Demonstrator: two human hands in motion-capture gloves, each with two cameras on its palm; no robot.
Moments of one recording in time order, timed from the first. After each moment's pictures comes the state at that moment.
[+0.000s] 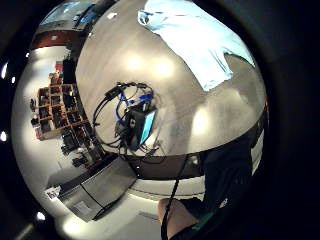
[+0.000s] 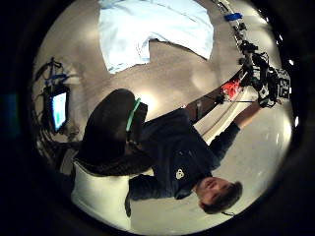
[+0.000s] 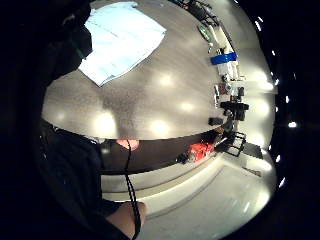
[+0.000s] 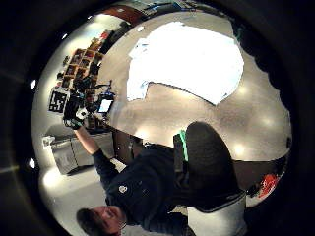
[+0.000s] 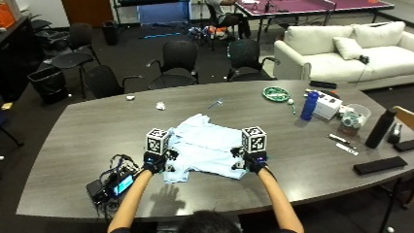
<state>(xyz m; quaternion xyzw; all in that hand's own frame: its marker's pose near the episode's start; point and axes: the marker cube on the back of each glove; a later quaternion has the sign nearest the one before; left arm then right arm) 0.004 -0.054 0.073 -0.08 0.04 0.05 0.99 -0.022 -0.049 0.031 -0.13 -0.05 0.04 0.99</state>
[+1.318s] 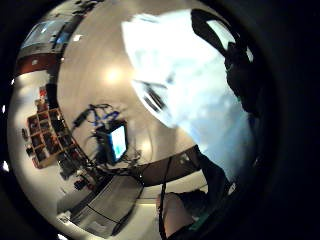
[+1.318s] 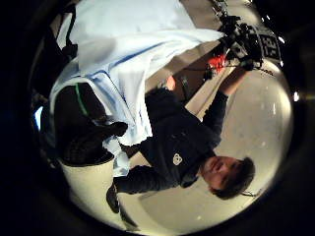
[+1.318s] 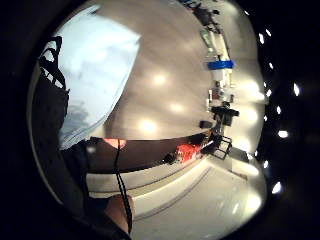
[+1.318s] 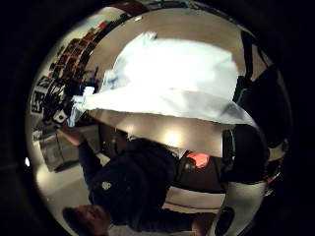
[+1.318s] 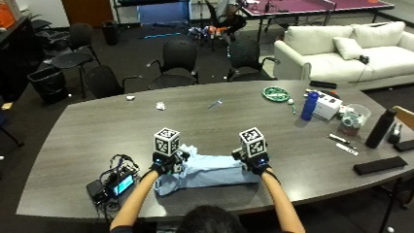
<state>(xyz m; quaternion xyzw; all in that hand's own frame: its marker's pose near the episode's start) 0.066 -0.040 0.039 -0.08 0.09 0.14 0.98 -0.011 -0.065 0.052 -0.12 0.07 0.04 0.99</state>
